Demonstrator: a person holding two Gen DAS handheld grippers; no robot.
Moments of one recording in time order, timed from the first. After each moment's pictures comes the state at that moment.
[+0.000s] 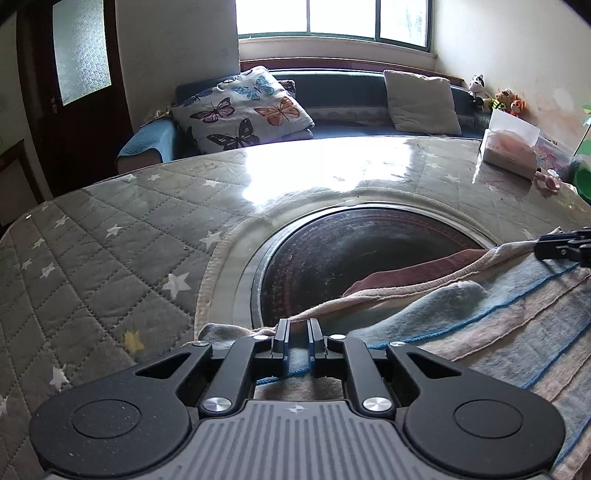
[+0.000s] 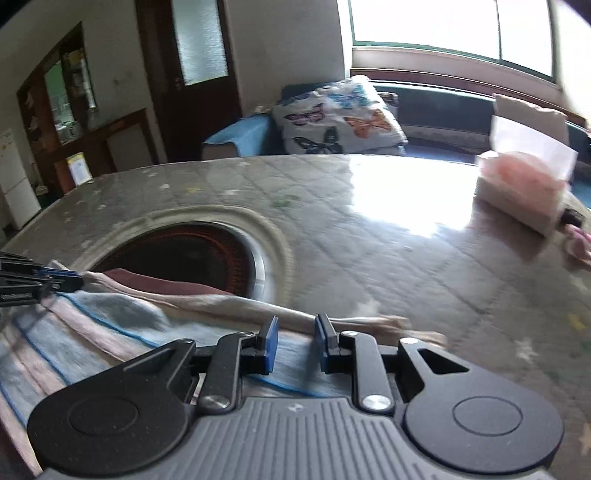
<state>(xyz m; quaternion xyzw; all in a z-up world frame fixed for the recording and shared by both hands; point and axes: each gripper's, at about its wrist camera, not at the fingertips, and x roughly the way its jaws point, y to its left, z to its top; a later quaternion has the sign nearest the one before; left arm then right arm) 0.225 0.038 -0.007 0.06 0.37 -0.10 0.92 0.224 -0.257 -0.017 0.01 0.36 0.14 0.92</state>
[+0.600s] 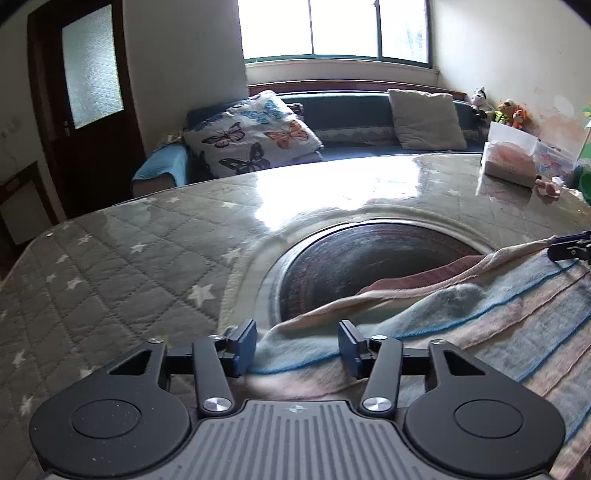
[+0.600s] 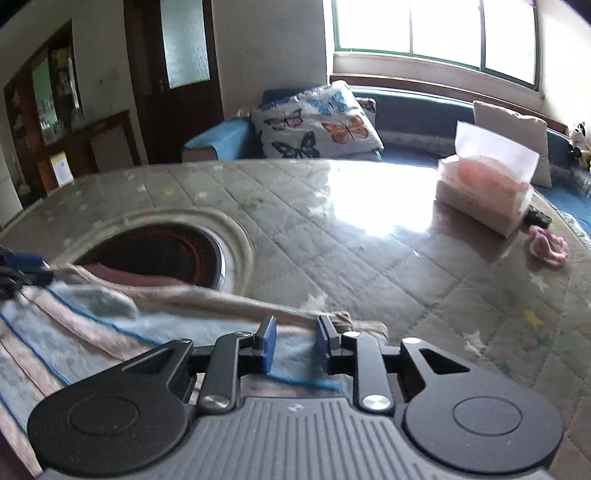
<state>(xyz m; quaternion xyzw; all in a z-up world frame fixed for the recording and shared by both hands) 0.198 0.046 0.003 0.07 0.33 -0.07 0.94 0.213 -0.275 -0.013 -0.01 0.36 0.12 0.93</state>
